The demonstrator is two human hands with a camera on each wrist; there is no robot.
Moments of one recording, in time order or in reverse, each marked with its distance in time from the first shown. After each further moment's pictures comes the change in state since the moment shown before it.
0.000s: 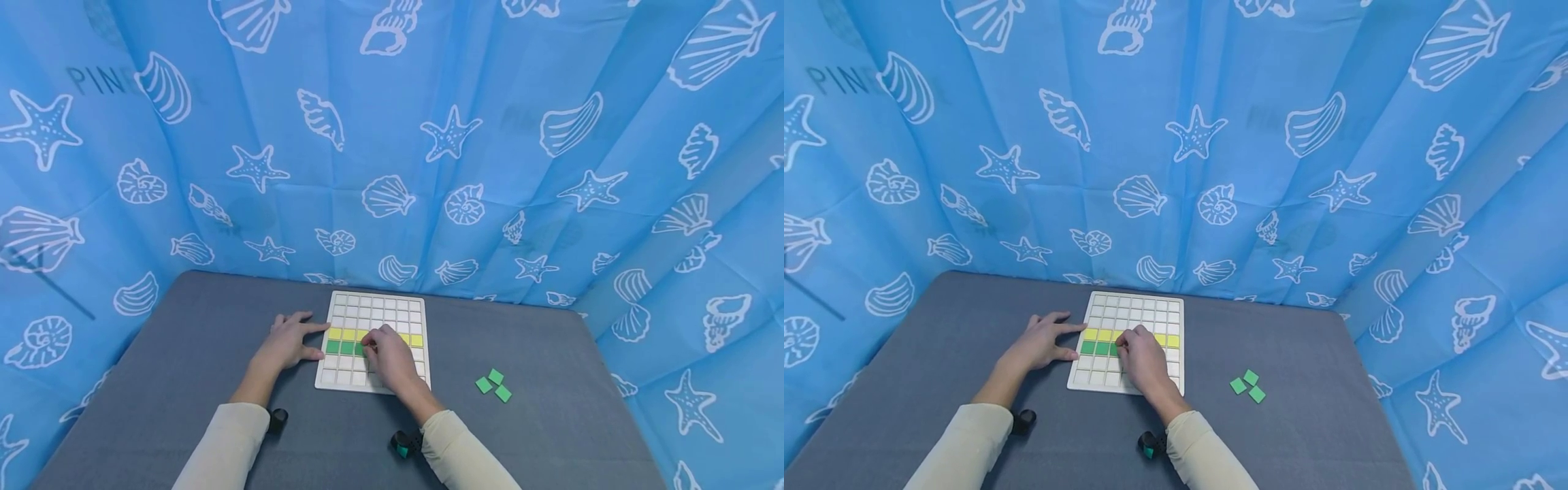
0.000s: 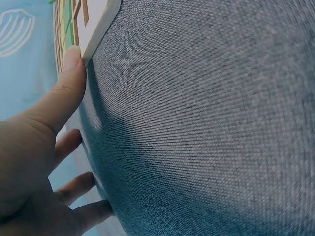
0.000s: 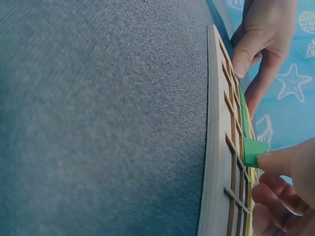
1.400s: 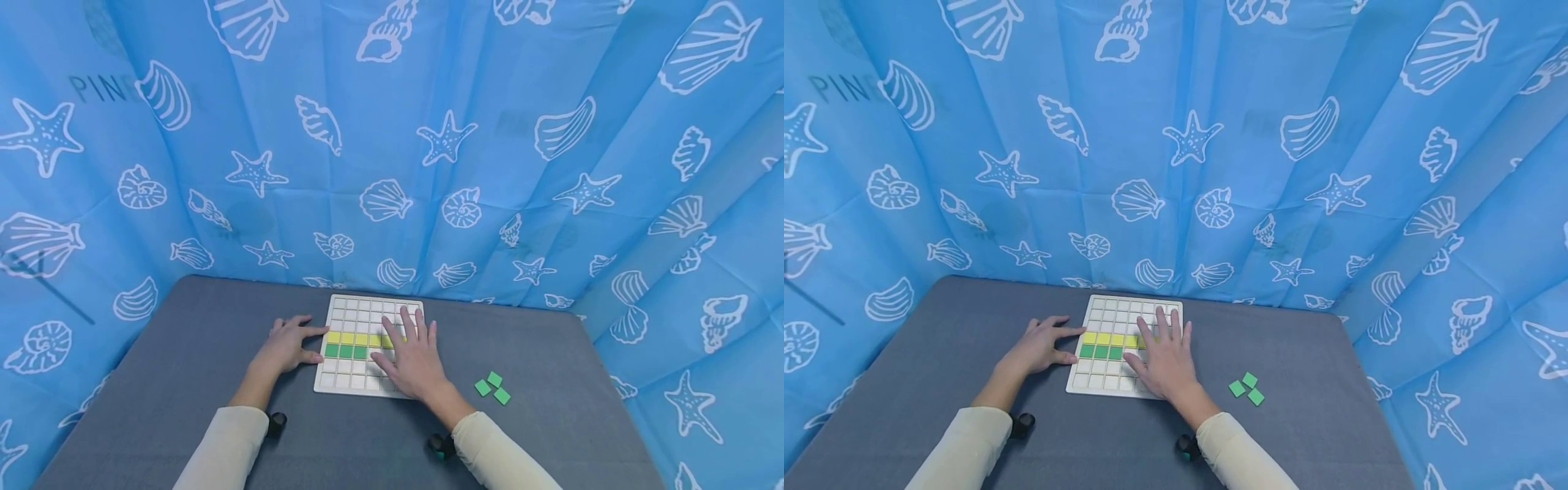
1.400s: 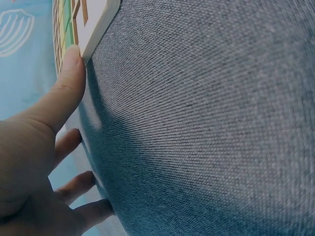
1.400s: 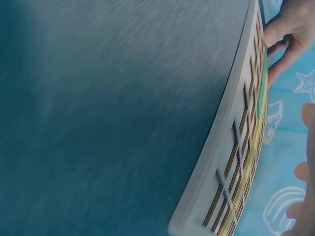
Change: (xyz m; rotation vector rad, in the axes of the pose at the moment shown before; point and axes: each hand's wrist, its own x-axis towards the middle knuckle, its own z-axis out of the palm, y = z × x) left_hand -0.002 0.002 0.000 0.006 0.003 -0.009; right_hand -0.017 0.032 -0.030 -0.363 -0.043 -0.050
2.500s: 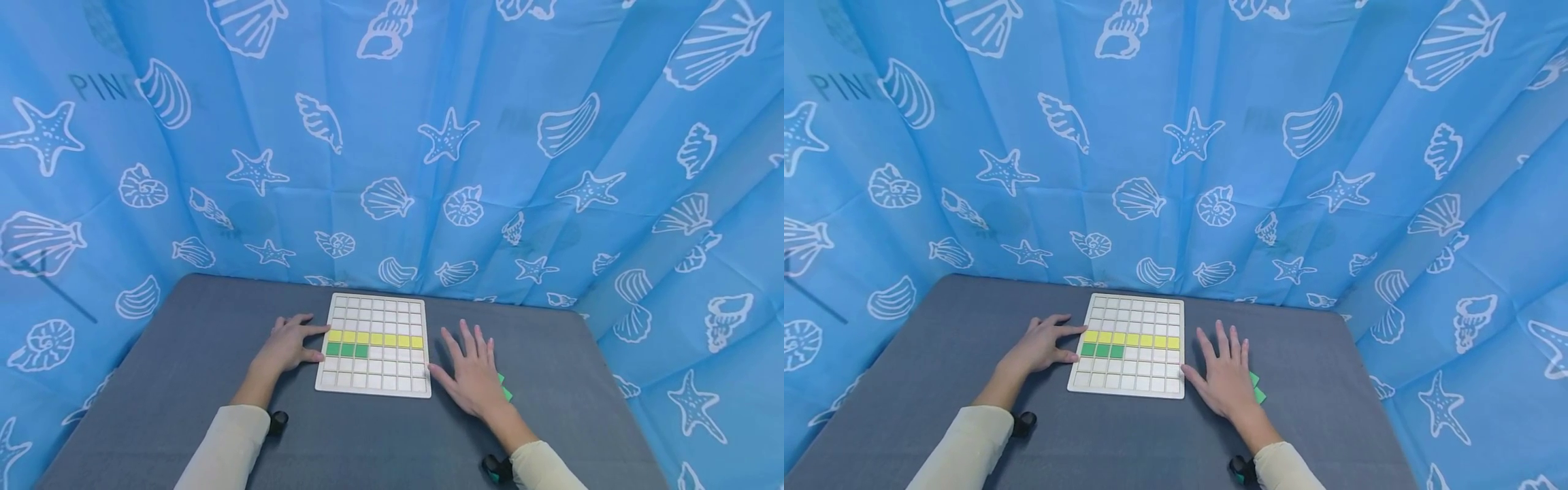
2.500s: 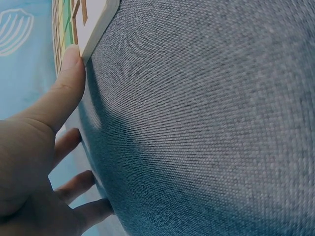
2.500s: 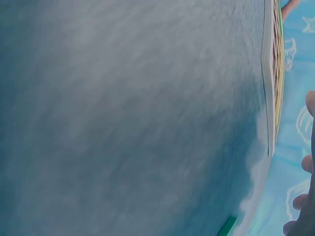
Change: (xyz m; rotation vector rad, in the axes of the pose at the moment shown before) left_hand -0.001 -0.001 0.001 -0.011 0.014 0.013; right_hand -0.057 0.087 -0.007 0.018 0.059 0.128
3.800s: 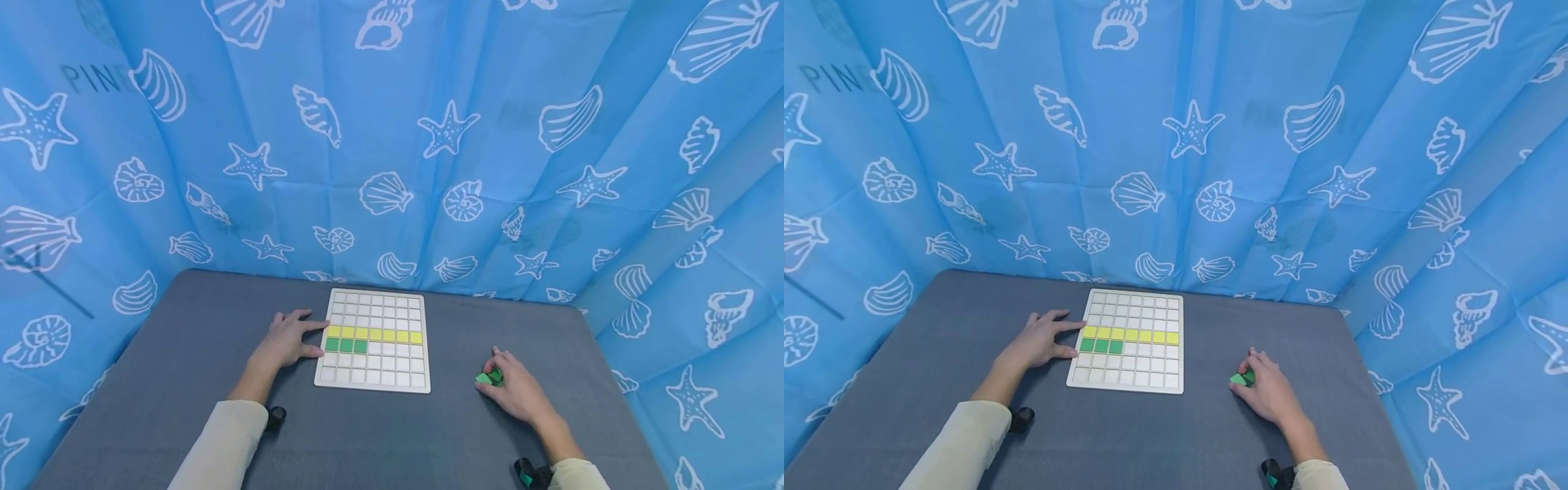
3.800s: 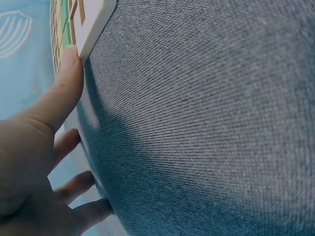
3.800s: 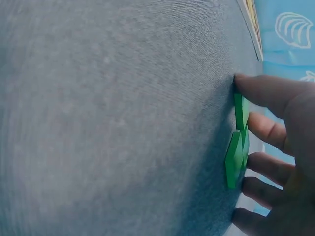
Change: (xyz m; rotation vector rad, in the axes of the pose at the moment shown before) left_hand 0.004 -0.001 0.001 0.012 -0.019 -0.011; right_hand -0.026 0.071 -0.032 0.202 -0.266 0.155
